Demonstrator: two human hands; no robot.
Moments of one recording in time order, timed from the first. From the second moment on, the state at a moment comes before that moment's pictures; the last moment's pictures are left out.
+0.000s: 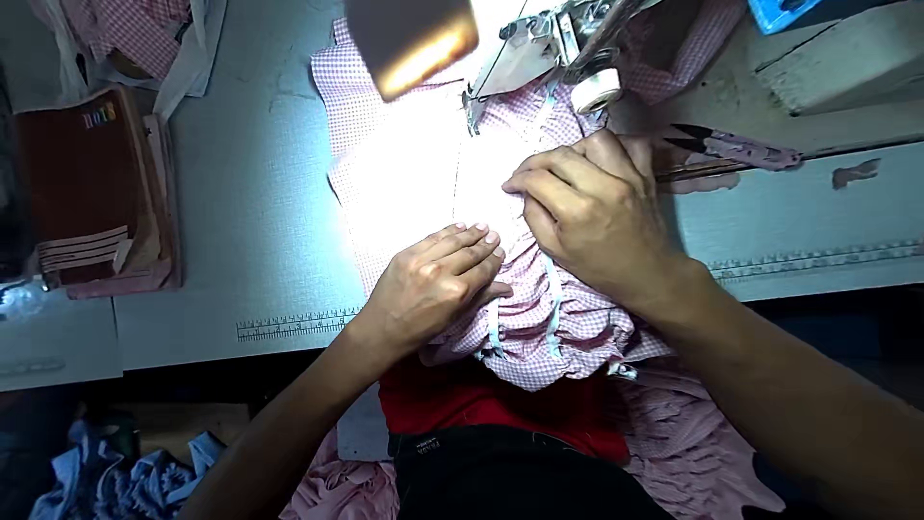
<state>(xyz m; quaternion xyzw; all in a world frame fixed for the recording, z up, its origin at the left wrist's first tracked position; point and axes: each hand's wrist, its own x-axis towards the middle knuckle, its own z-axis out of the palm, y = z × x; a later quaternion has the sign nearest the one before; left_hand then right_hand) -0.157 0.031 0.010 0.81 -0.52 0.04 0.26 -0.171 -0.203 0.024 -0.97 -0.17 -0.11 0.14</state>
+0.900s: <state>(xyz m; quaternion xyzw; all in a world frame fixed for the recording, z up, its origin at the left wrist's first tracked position) -0.154 0.030 0.011 0.81 -0.52 0.05 0.27 -0.167 -0.202 0.032 -0.98 -0.14 -0.10 0.11</state>
